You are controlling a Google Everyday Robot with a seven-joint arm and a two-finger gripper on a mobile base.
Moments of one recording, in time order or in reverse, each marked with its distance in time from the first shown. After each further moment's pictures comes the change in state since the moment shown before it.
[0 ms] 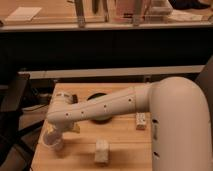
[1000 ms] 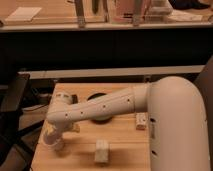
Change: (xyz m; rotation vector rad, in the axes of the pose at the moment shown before) arm 0.002 -0.001 0.007 -0.003 0.001 -0.034
